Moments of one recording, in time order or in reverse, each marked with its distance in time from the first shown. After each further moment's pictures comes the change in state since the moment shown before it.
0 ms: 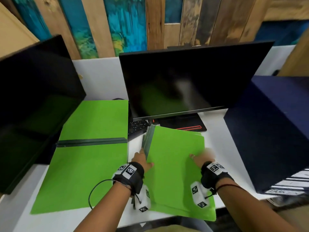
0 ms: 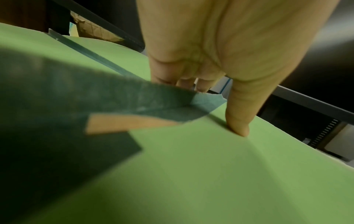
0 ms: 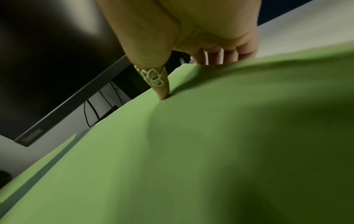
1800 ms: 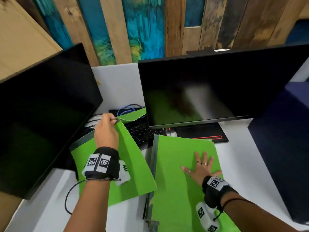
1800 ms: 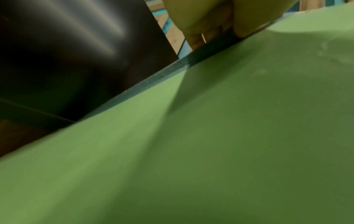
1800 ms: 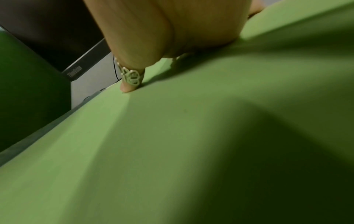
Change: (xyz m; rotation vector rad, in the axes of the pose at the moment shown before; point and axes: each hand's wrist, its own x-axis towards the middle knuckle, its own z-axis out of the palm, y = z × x) left_hand -0.024 -0.038 -0.164 -0.303 1.089 0.160; right_hand -0.111 -0.082 -0.007 -0.375 -0.215 -0.280
